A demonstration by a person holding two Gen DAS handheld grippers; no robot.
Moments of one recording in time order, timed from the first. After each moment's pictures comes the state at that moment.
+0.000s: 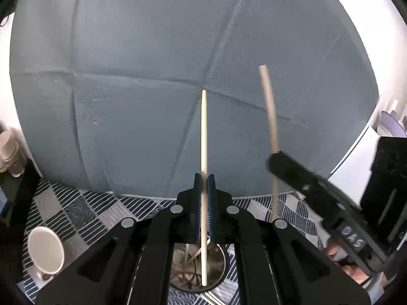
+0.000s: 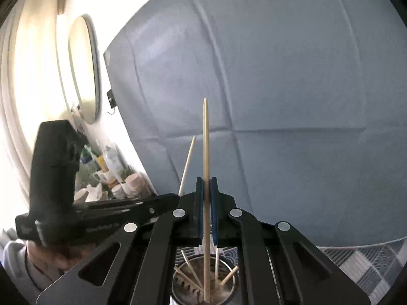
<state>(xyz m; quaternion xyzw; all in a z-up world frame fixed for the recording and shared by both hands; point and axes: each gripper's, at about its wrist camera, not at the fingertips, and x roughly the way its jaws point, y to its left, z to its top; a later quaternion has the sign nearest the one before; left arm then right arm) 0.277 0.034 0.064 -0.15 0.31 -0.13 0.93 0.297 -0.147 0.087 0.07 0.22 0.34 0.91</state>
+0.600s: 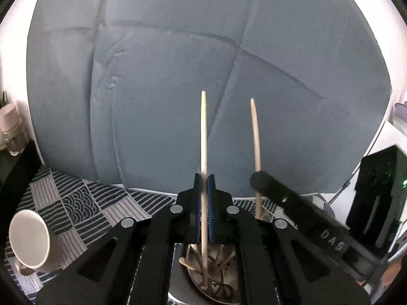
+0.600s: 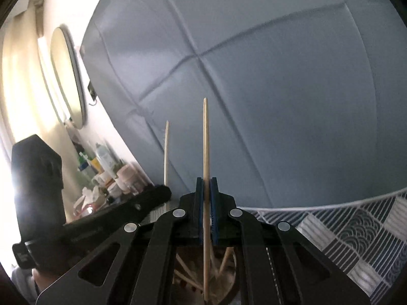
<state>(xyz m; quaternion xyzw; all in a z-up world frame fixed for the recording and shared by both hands) 0.275 0.030 -0.021 -0.14 0.27 -0.08 0.95 0.313 -0.137 -0.029 0.15 0.24 0.33 0.90</state>
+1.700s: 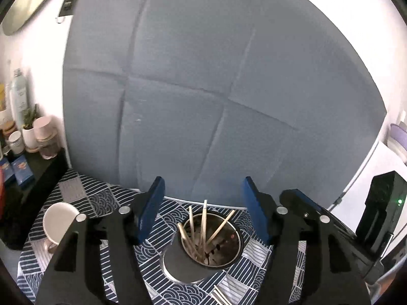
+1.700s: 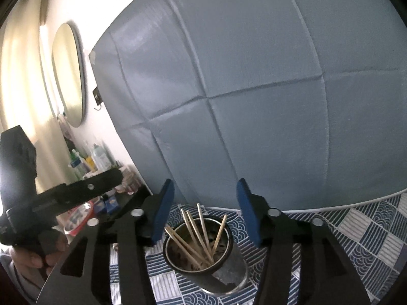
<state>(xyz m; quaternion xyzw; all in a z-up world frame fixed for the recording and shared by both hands) 0.192 0.041 0.058 -0.17 0.24 -0.04 0.96 0.241 -0.174 0.041 0.10 0.23 0.27 0.93</state>
